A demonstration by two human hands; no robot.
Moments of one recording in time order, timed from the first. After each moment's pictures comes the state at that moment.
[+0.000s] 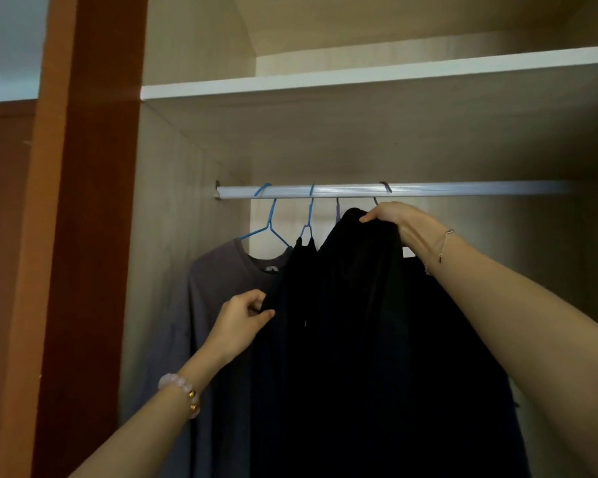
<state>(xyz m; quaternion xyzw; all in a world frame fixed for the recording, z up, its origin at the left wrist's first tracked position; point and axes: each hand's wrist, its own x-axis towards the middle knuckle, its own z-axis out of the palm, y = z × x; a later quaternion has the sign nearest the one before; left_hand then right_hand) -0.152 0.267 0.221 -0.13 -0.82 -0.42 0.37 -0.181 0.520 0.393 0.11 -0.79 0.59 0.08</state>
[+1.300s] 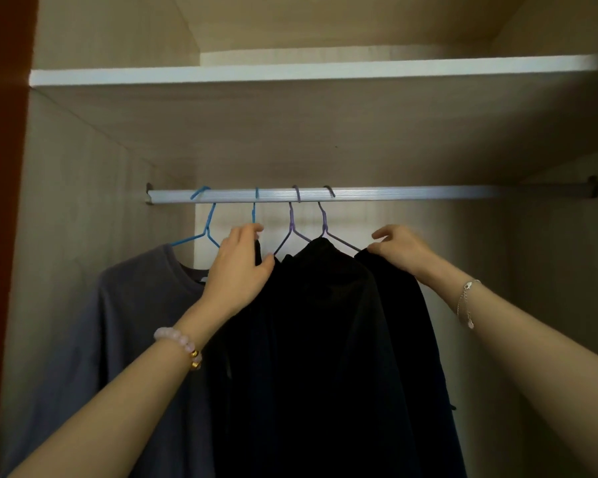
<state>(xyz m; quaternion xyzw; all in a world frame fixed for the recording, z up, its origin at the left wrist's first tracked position) -0.161 0.369 0.311 -0.15 -0.81 -0.25 0.50 -0.207 0.626 0.347 0.09 -0.88 0.35 0.32</state>
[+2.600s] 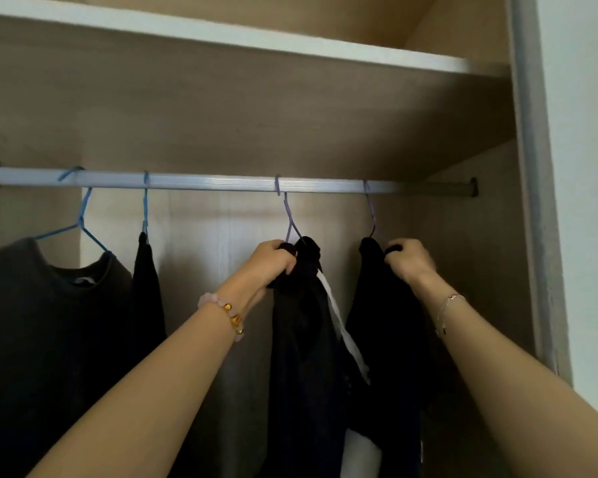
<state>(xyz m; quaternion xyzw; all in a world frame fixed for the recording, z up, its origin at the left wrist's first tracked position) -0.199 0.550 0.323 -0.19 -0.77 -0.60 0.13 -0.195 0.772 0.318 -0.10 -0.82 0.44 0.34</state>
